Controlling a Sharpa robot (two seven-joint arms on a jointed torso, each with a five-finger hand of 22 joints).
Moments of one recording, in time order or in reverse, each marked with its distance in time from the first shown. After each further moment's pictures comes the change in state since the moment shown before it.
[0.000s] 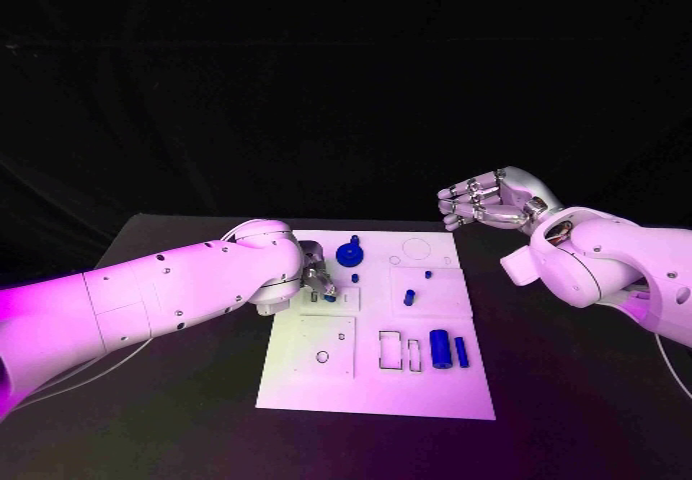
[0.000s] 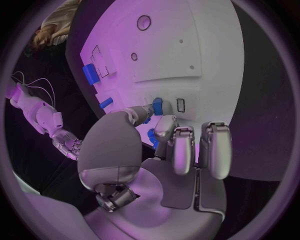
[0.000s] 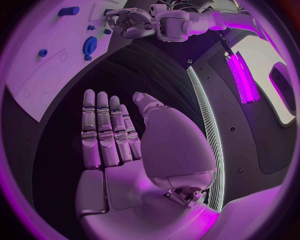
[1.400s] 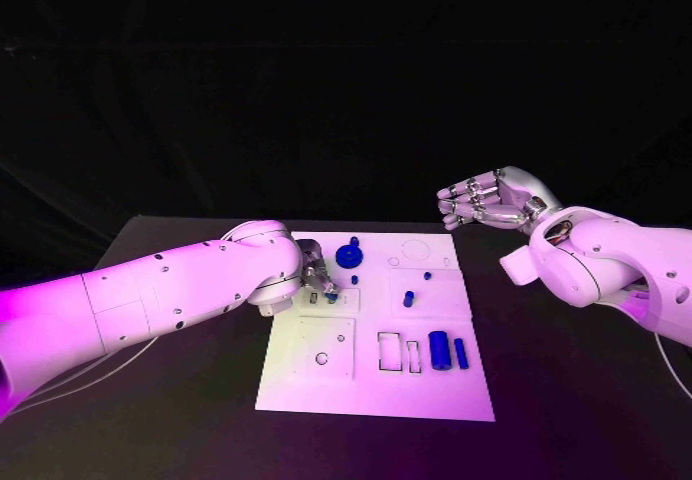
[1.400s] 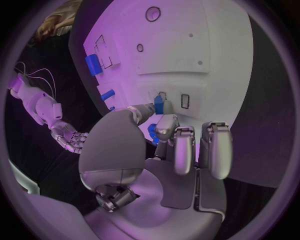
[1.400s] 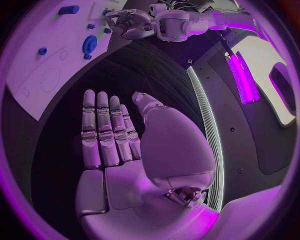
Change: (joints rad) left arm 0.003 0.002 0.001 -0.009 0.046 -0.054 0.003; left_hand 0.087 0.010 -0.072 0.050 0.006 0.009 0.009 -0.046 -0.042 -0.016 0.016 -0.024 -0.008 0.003 0.011 0.000 0.000 0.000 0.000 0.007 0.000 -0.001; right arm 0.004 -0.002 0.000 0.000 0.000 -0.003 0.000; right_hand 0.008 0.000 0.000 0.000 -0.004 0.000 0.000 0.000 0.000 0.000 0.000 0.000 0.002 0.000 0.000 0.000 0.003 0.000 -0.007 0.000 0.000 0.005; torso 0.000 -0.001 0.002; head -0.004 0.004
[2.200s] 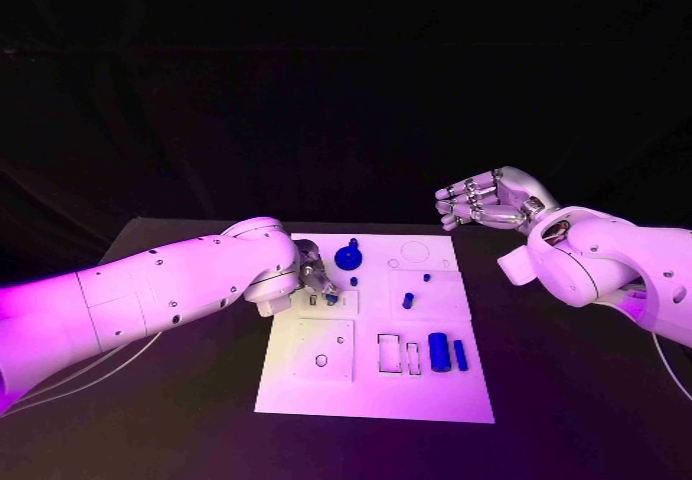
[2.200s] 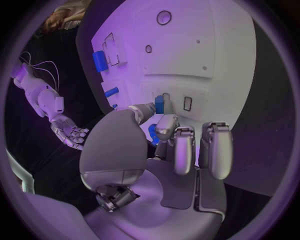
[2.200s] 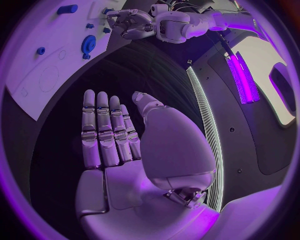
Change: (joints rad) left arm 0.016 -0.002 -0.005 -0.008 0.096 0.005 -0.001; left_hand 0.027 0.011 -0.028 0.017 0.002 0.003 0.003 -0.015 -0.051 0.000 0.000 0.000 0.005 -0.003 0.003 0.000 0.000 0.000 0.004 0.003 -0.004 0.000; right arm 0.004 0.003 0.000 0.000 -0.001 -0.001 0.000; right_hand 0.004 -0.004 0.000 0.000 -0.004 0.000 0.000 0.000 0.000 0.000 0.000 0.000 0.003 0.000 0.000 0.000 0.003 0.000 0.000 0.000 0.004 0.005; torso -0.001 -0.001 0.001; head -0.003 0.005
